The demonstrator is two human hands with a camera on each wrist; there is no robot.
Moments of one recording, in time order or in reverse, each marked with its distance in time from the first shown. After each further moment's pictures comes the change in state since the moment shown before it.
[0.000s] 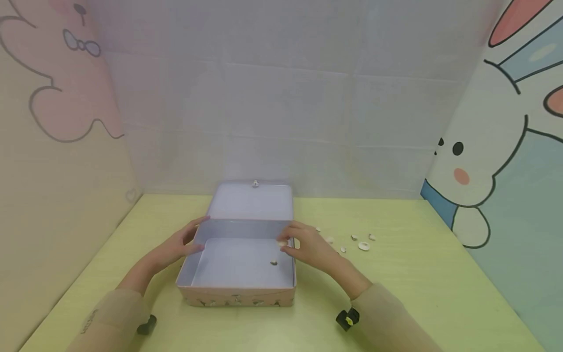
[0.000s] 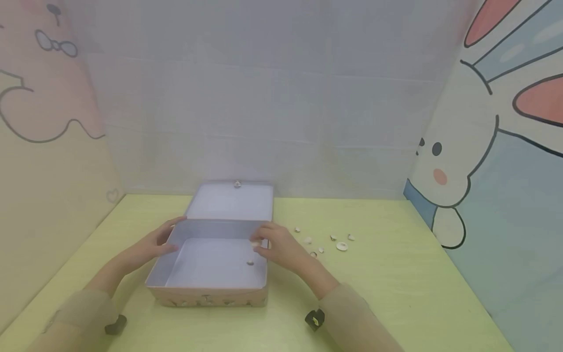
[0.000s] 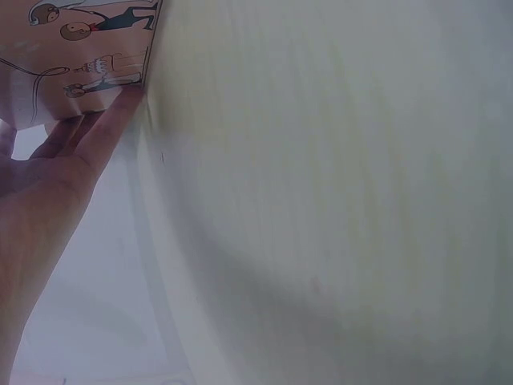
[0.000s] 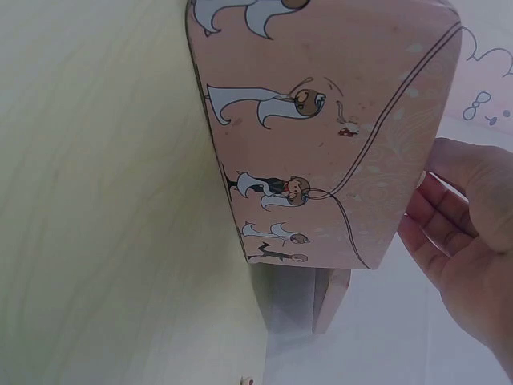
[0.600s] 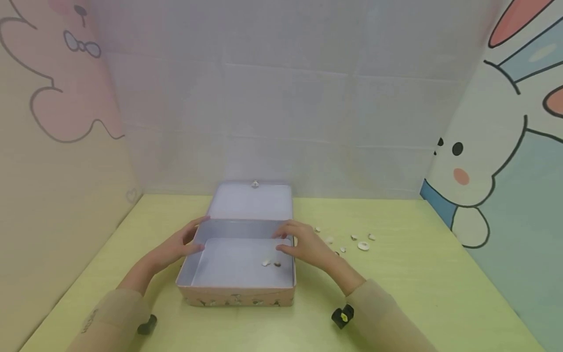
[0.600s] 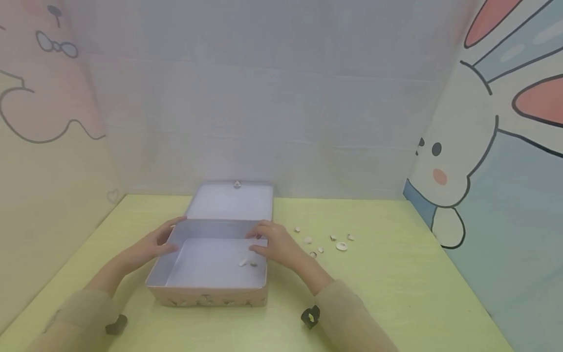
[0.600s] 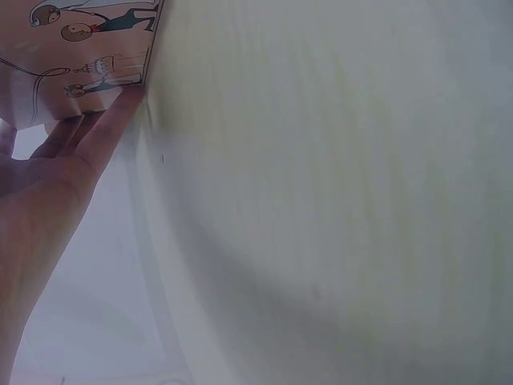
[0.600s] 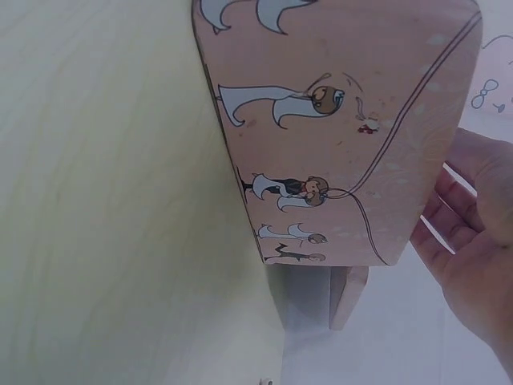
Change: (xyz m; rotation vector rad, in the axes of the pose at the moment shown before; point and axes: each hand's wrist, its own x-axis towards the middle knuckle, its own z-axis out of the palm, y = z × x) left_hand 0.000 0.001 0.000 -0.013 -0.002 -0.011; right_hand 0.008 0.001 0.005 0.080 -0.012 0.039
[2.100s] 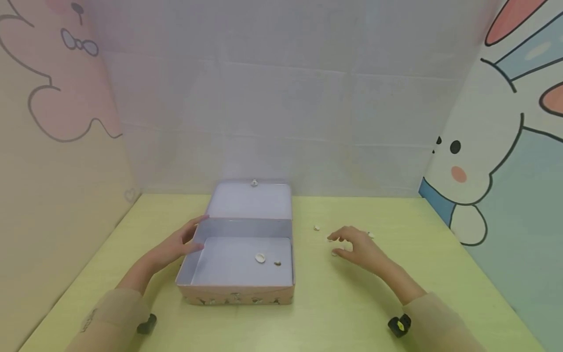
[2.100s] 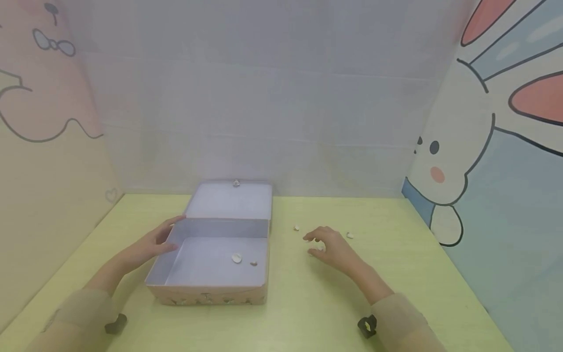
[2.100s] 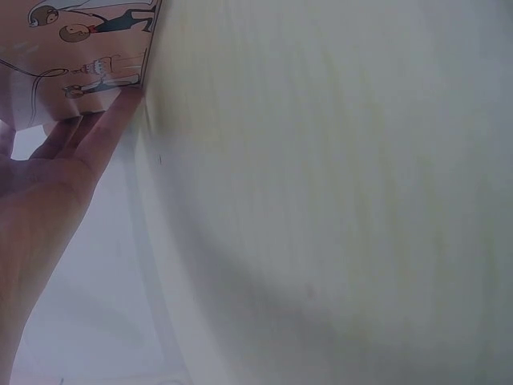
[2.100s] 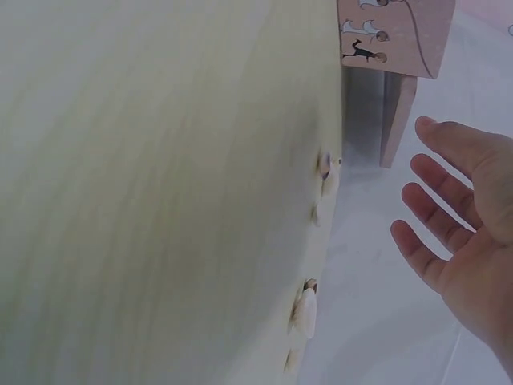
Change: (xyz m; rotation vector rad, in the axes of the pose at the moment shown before) left_hand -0.001 0.010 -0.002 0.000 -0.006 0.006; right_hand -0.091 0.049 -0.070 -0.174 0.025 0.142
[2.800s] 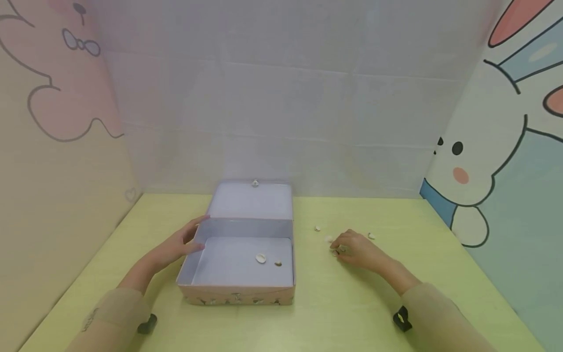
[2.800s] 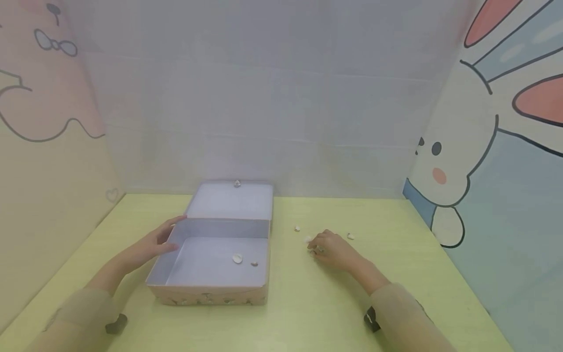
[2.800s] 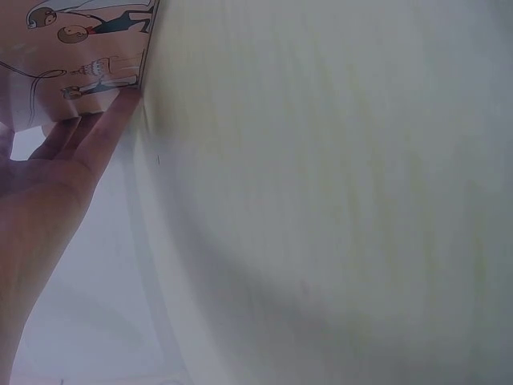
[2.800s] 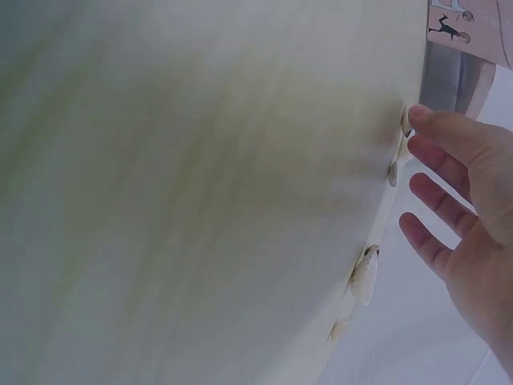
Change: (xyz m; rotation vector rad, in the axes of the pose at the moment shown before) left_hand 0.001 -0.001 -0.001 -0.009 -0.004 -0.010; right_hand 0.002 0.028 0.011 -0.133 -0.205 -0.057
